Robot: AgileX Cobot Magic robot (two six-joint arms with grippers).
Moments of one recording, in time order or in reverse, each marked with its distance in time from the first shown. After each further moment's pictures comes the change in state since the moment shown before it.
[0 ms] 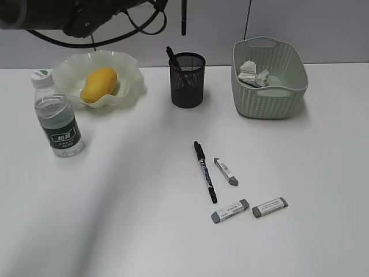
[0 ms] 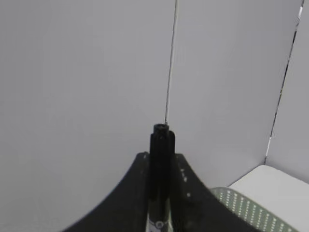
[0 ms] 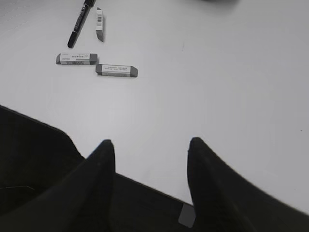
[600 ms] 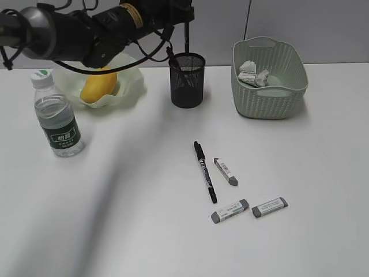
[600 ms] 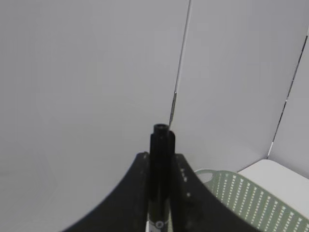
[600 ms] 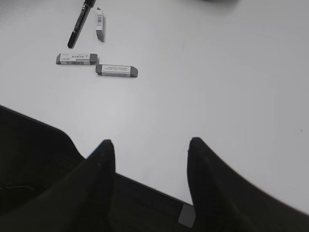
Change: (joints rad) left arm 0.006 0.132 0.000 -0.133 -0.104 0.074; right arm 0.000 0.000 0.000 0.000 0.000 0.000
